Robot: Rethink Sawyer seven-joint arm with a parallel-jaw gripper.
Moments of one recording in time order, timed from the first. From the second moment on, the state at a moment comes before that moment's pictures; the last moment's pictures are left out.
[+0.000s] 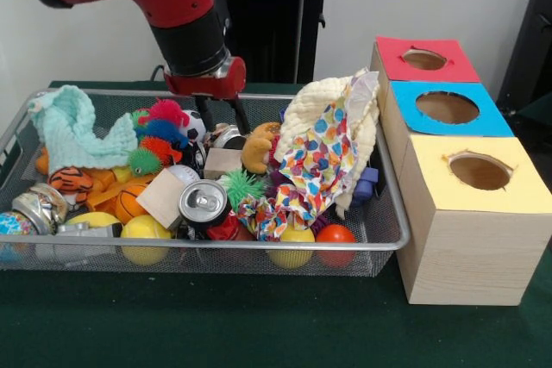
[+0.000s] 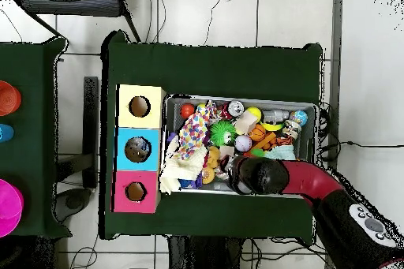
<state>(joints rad) -0.89 -0.51 0.51 1.86 -0.51 0.57 2.08</state>
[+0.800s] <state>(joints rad) -0.81 -0.39 0.41 1.72 -0.61 0.57 2.08</state>
